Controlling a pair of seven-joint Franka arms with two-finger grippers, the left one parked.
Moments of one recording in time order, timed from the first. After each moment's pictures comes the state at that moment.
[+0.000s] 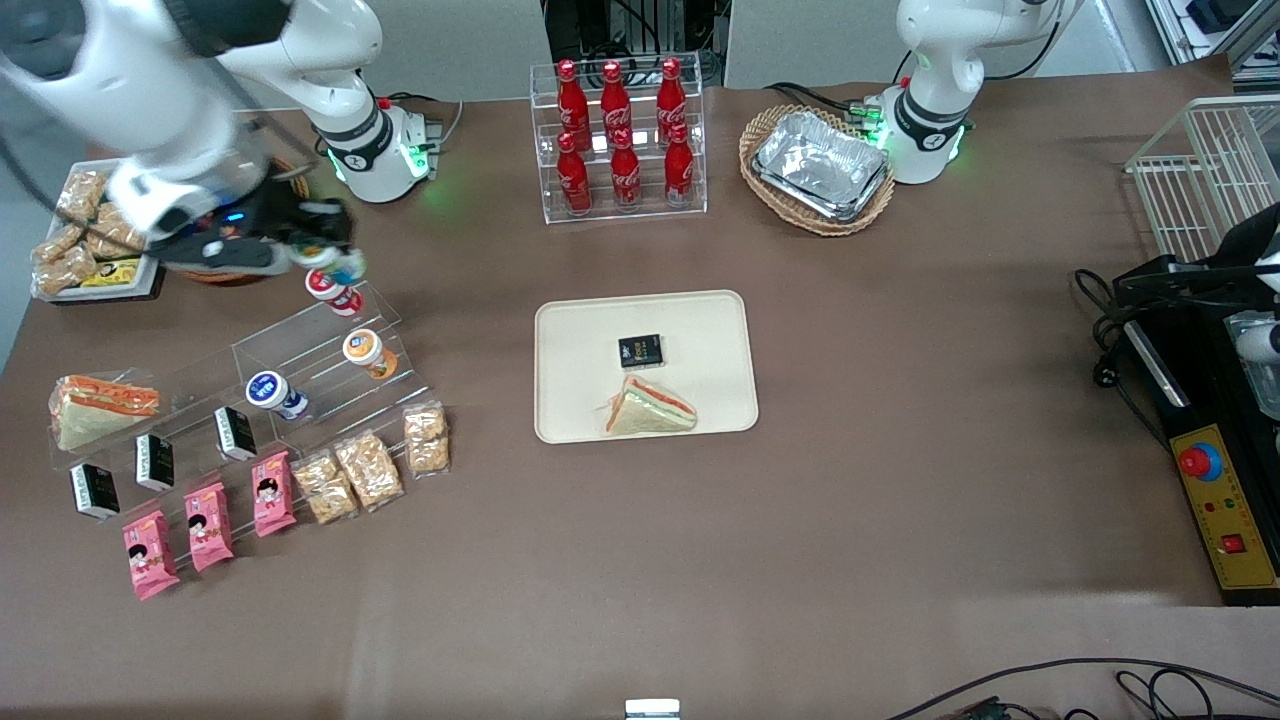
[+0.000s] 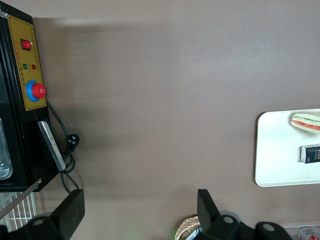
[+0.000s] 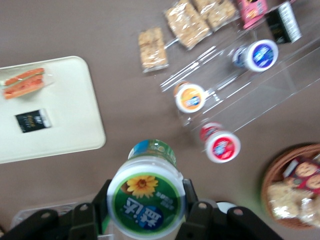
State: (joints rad) arm 0.05 -0.23 0.24 -1.92 0.11 1.57 0.42
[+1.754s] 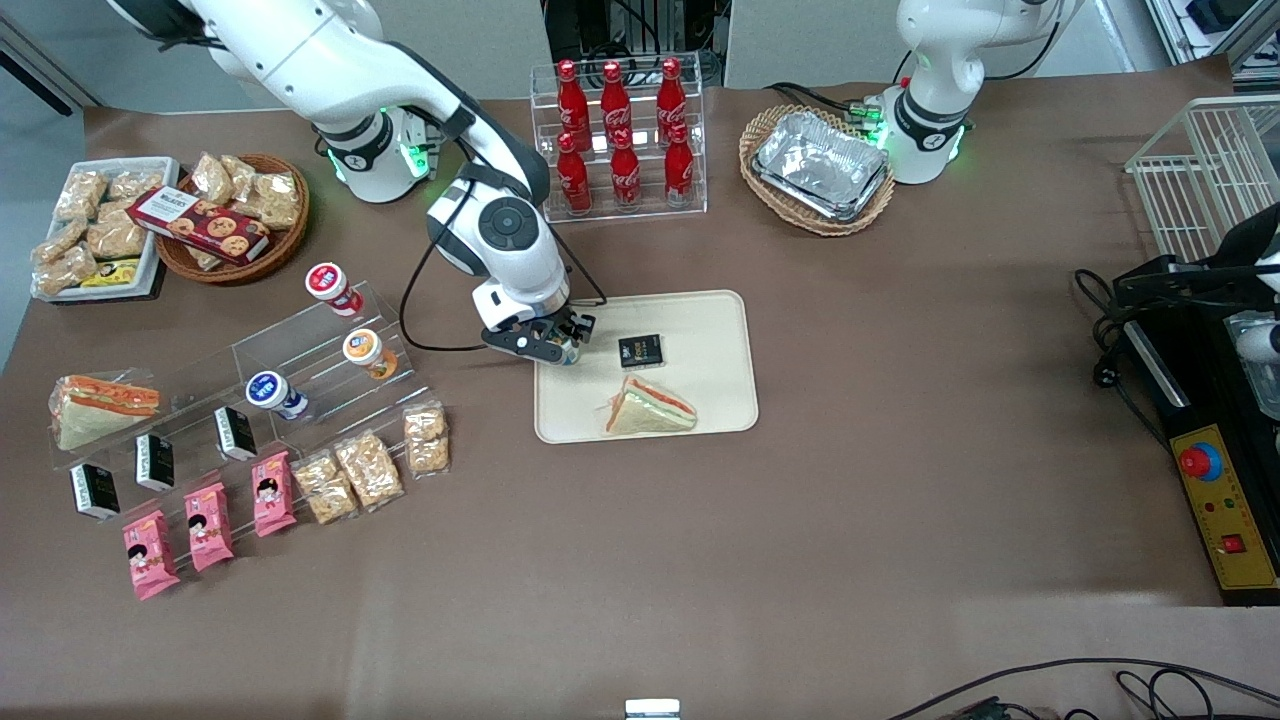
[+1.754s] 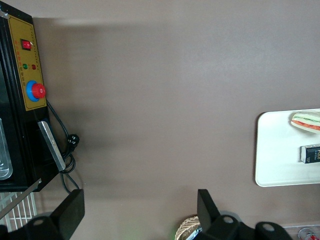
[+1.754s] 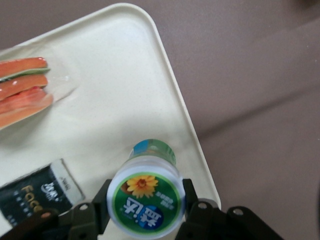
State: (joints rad) arm 0.14 0.40 0.58 -2.15 -0.31 2.46 1.28
